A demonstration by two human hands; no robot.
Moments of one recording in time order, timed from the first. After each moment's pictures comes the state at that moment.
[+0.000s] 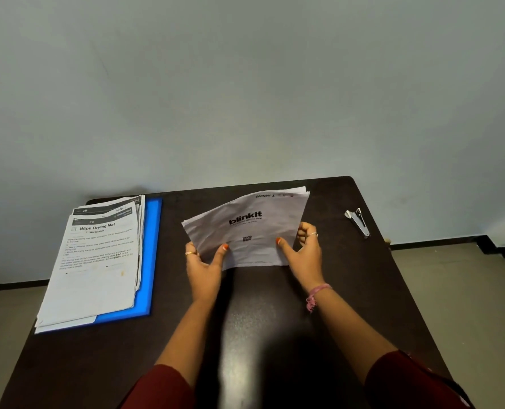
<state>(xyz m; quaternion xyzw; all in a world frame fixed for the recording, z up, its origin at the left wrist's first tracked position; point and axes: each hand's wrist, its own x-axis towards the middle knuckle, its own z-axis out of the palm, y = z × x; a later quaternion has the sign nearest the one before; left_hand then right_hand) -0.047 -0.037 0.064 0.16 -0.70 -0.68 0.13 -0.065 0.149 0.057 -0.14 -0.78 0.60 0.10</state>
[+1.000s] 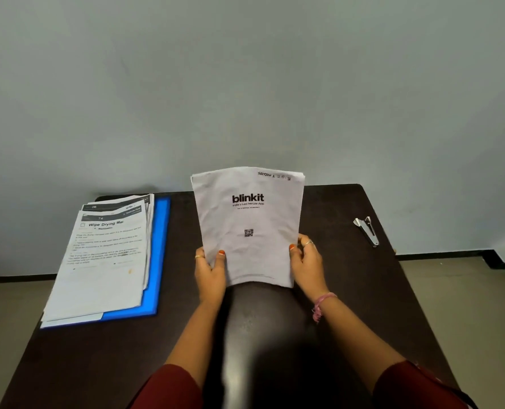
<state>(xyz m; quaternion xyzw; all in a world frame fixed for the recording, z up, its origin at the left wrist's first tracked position) -0.053 -0.047 0.046 0.23 -0.74 -0.63 0.07 -0.066 0.141 0.040 -0.09 -0.84 0.53 0.07</state>
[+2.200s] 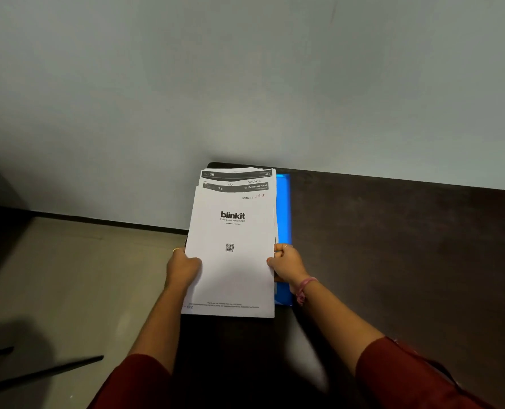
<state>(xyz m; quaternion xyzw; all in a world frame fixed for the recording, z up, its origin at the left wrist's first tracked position) -0.060 -0.425 0.015 0.43 -0.77 -0.46 -0.12 -0.103 -0.213 0.003 -0.19 -0.78 0.54 -0.27</state>
